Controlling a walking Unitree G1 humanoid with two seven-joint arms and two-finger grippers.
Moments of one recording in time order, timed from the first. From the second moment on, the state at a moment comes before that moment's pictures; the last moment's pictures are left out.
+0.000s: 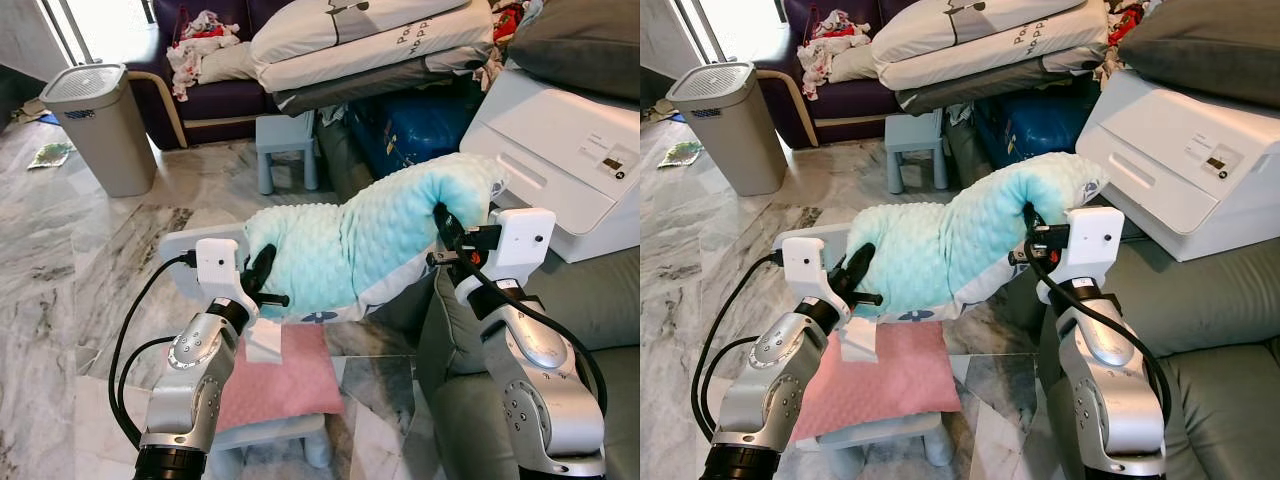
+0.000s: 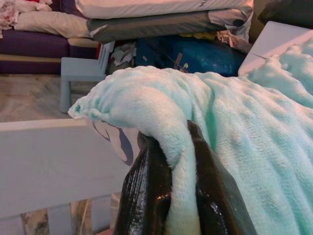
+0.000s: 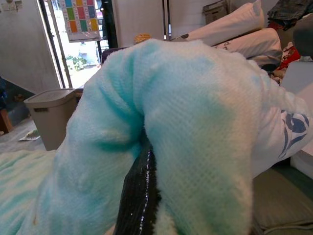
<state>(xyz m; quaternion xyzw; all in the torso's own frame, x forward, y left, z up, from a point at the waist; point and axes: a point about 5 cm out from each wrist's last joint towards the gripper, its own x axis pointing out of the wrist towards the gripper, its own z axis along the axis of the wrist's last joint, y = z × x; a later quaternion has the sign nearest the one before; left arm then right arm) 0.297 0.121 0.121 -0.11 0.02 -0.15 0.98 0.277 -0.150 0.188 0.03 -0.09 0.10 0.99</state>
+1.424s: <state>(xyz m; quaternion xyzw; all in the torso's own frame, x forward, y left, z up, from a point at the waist) 0.284 0.138 0.095 -0.10 0.07 -0.14 0.98 0.268 -0.174 0.141 0.03 -0.01 0.05 1.00</state>
